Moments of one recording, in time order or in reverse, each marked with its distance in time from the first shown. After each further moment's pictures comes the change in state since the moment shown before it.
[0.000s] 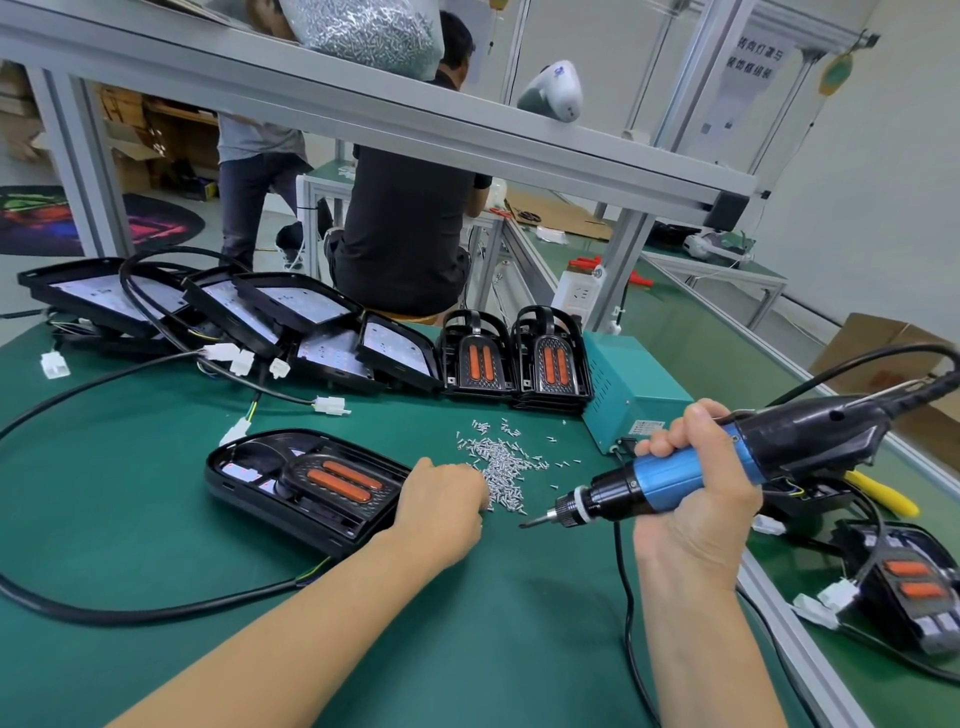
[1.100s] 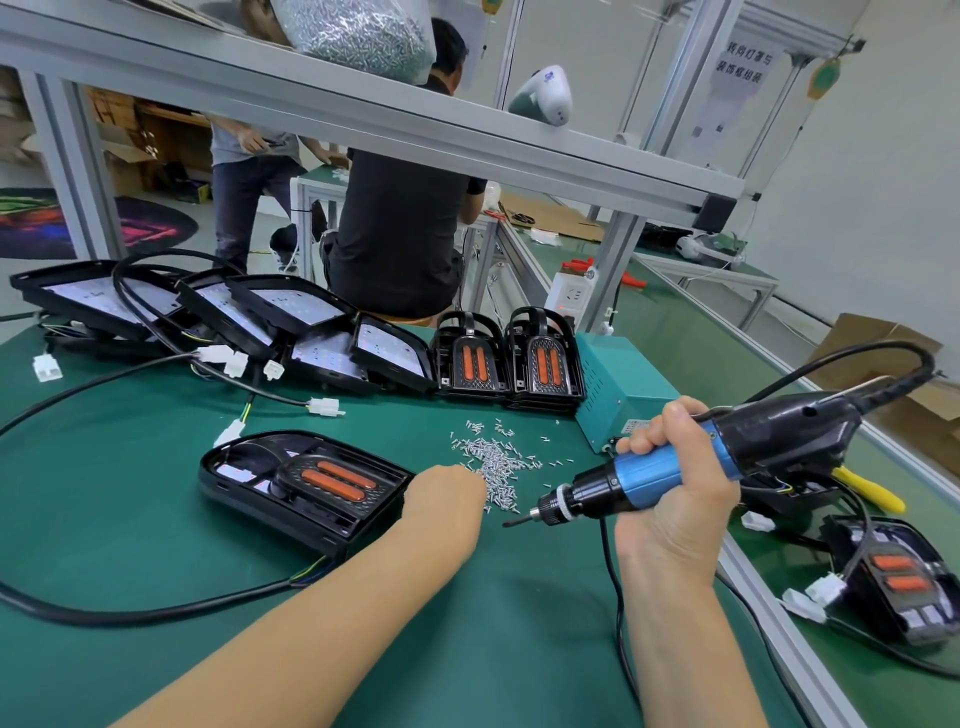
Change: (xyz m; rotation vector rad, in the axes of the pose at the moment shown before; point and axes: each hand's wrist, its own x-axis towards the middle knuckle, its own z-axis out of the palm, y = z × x) left_hand -0.002 0.019 -0.022 0.166 -0.191 -0.085; right_hand -0.004 0.002 0.005 0.002 0.004 0.000
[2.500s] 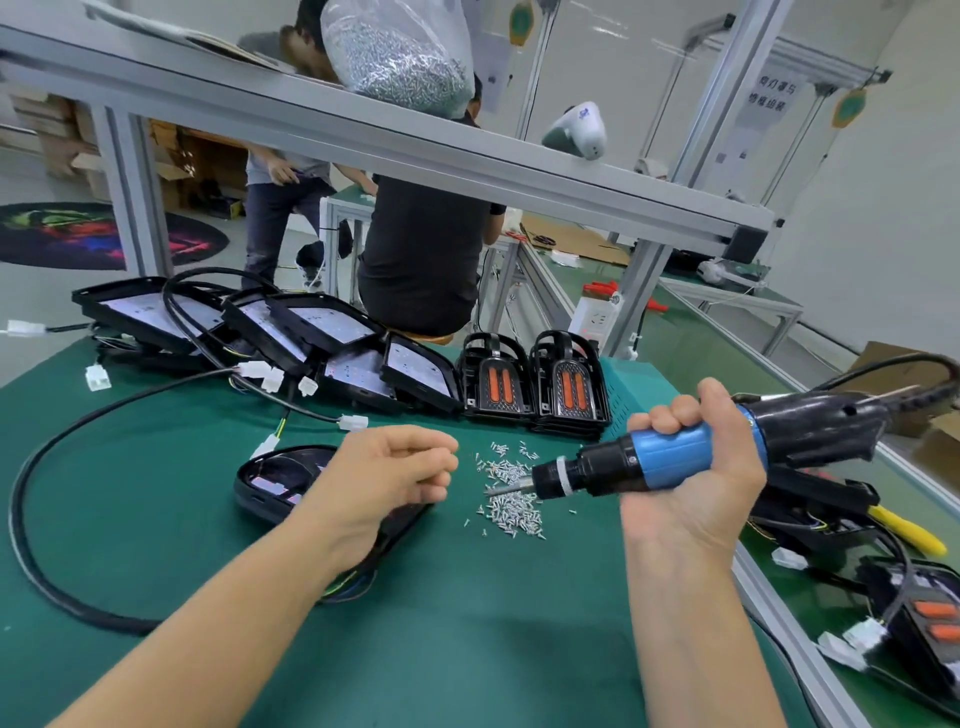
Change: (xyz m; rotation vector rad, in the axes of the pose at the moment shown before) left_hand -0.049 -0.079 -0.037 -1.849 0.192 -0.130; right_hand -0.002 -0.005 0.045 0.265 -0.051 0.126
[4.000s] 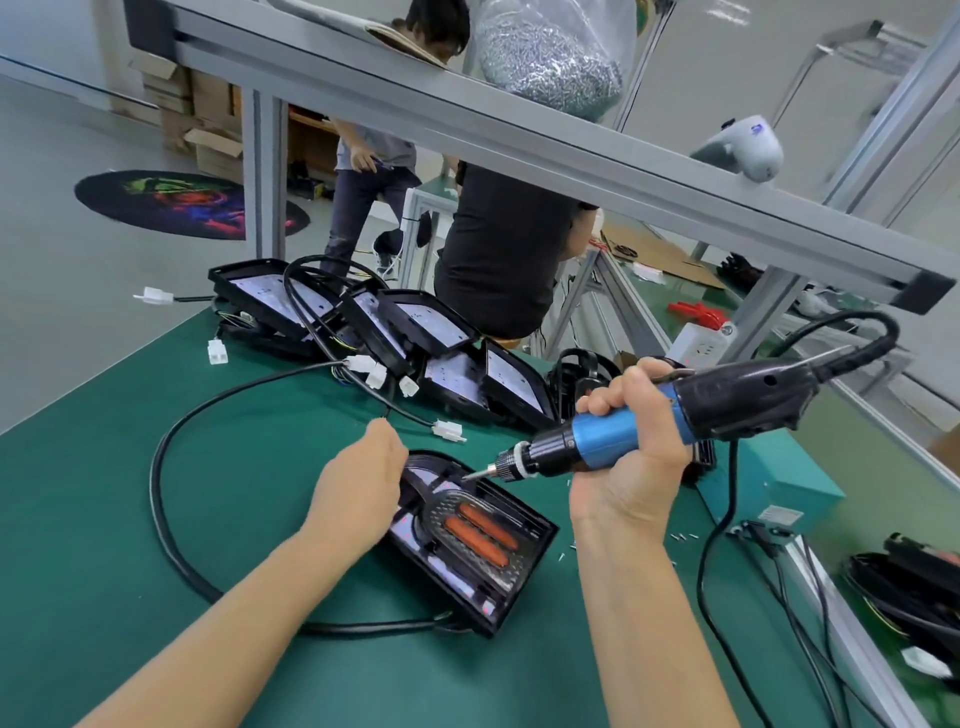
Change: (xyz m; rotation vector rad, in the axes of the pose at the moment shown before) left_hand 0.027 -0.027 -0.106 1.030 0.444 0.105; right_hand -0.013 0.118 0.056 -0.137 -0.182 0.081
